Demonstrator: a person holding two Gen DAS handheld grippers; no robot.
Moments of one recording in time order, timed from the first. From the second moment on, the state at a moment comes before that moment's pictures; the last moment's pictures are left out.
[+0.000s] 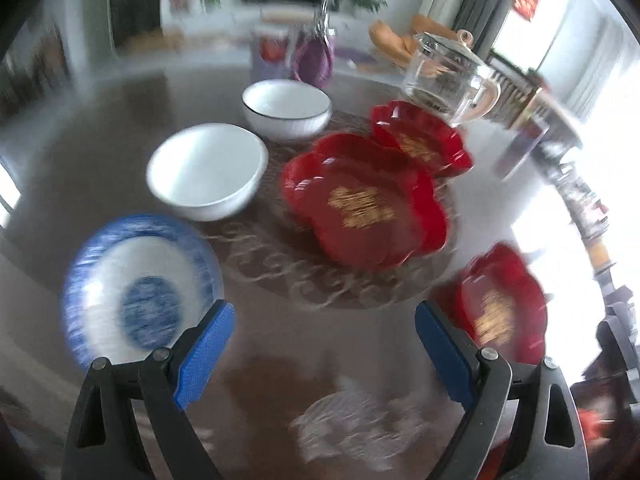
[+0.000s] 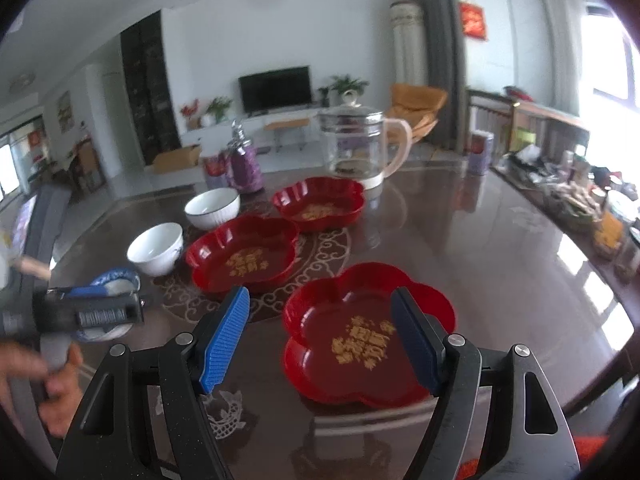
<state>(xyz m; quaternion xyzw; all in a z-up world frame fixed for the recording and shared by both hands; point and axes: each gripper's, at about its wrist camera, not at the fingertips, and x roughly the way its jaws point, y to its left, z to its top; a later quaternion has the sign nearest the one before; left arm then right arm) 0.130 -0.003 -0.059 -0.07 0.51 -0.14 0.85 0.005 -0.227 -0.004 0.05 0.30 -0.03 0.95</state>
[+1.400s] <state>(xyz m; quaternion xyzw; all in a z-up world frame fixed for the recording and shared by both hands) 0.169 -0.039 -0.064 -0.03 0.52 -0.13 0.84 0.178 -0.237 -0.066 0.16 0.49 0.11 0.85</state>
